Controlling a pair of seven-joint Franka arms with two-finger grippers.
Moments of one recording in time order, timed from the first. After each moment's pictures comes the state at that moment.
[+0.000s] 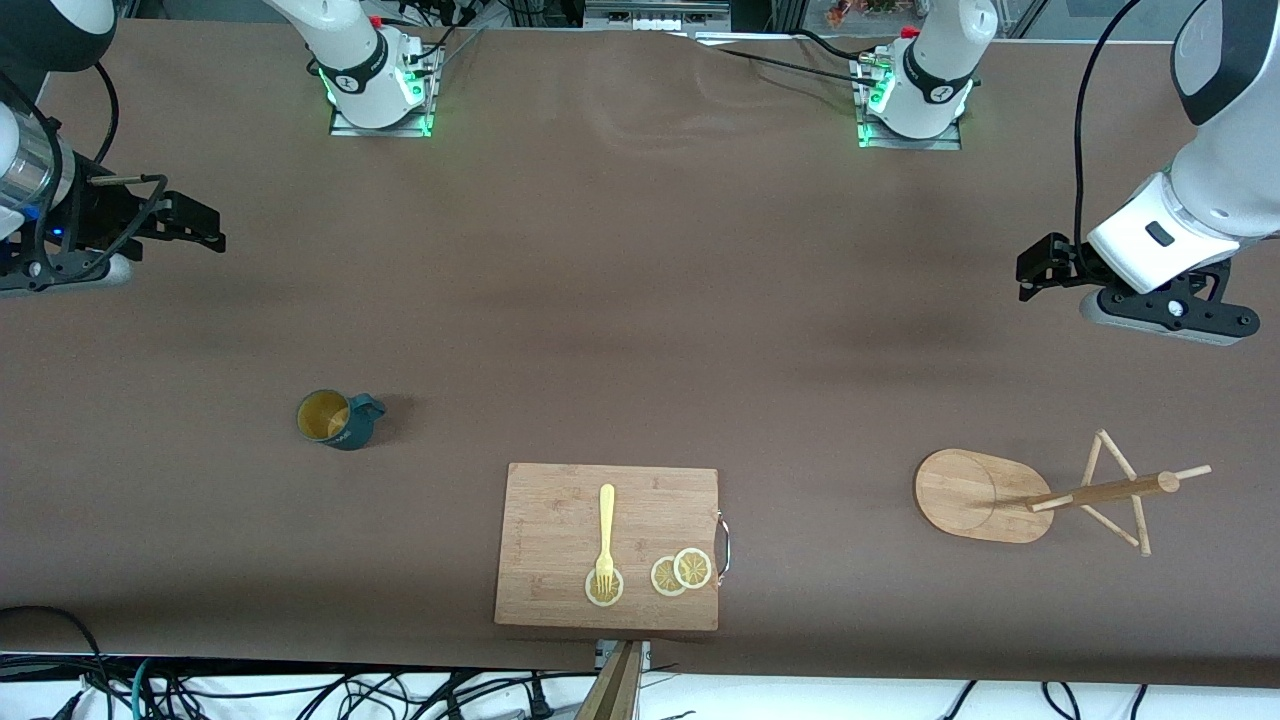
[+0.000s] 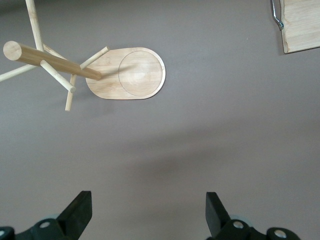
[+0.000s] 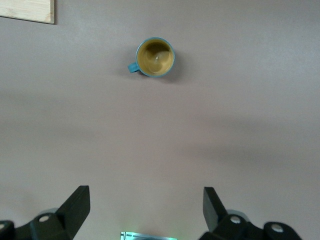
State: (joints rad) left arm -0.06 0.10 -0.04 -1.60 0.05 1.68 0.08; right arm 0.10 0.05 -0.07 -1.62 0.01 1.55 -0.08
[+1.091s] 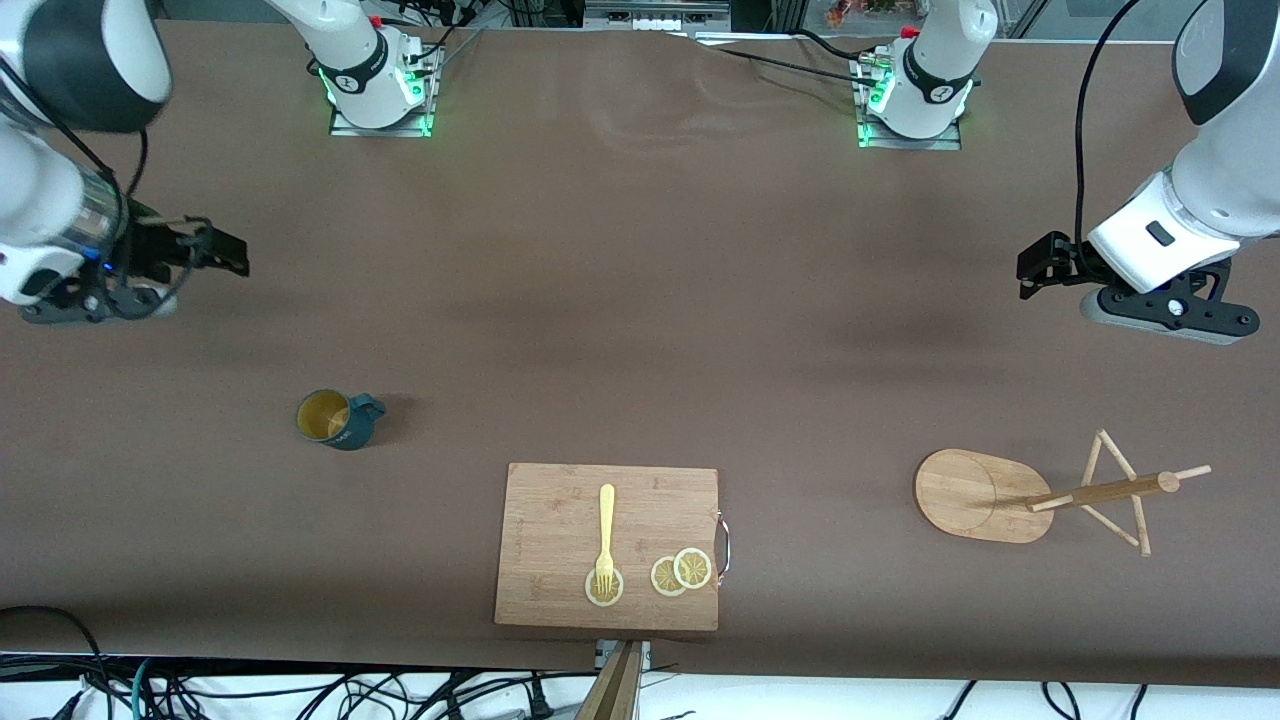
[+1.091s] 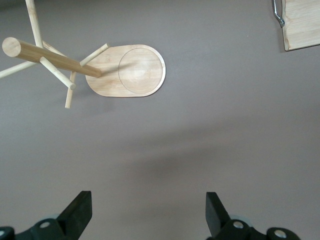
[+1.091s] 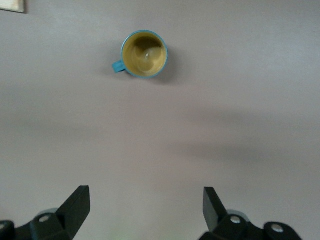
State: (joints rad) left arm -0.06 0.10 -0.04 -1.60 0.05 1.66 0.09; right arm 0.07 0.08 -0.04 -1.81 -0.02 1.76 -0.08
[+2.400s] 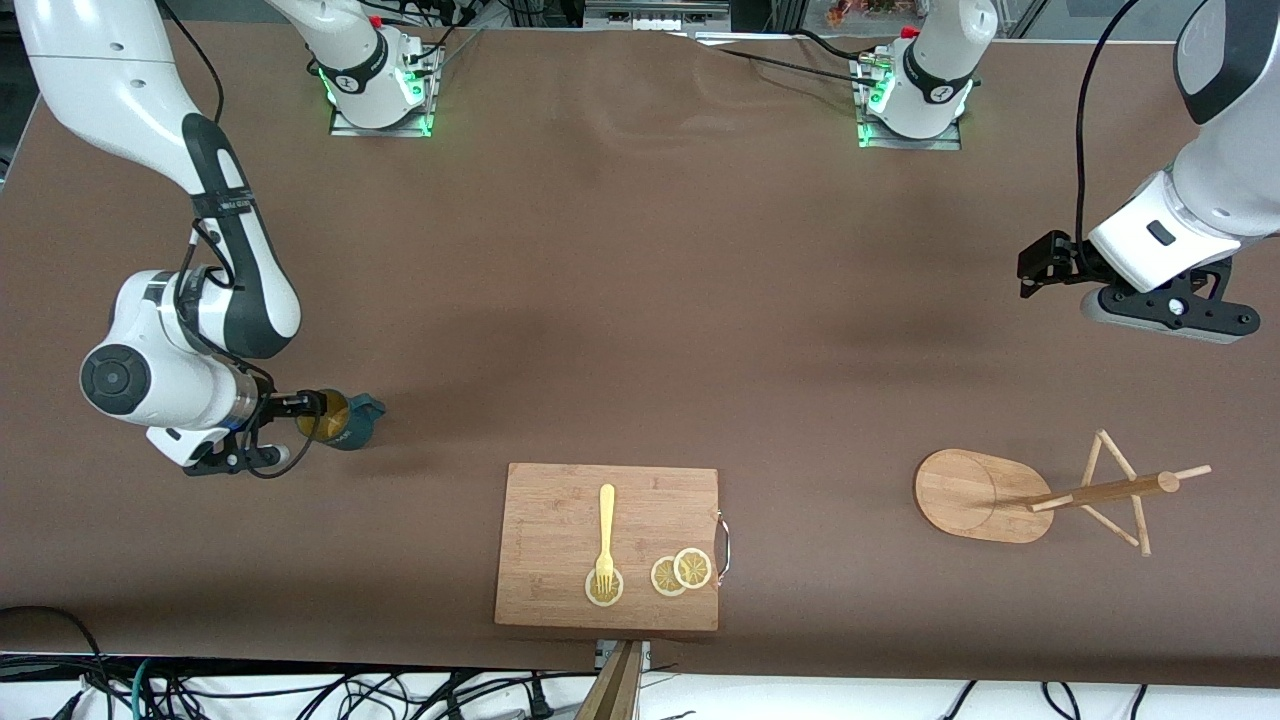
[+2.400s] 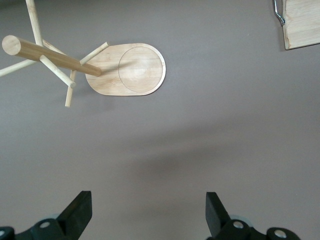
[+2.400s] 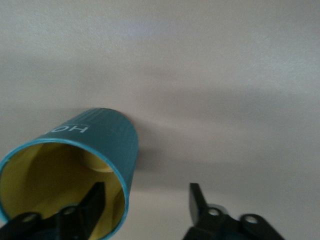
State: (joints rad) left arm -0.06 0.10 -0.04 -1.60 0.05 1.66 0.09; right arm 0.04 0.63 -0.04 -1.65 -0.02 2.15 -0.13
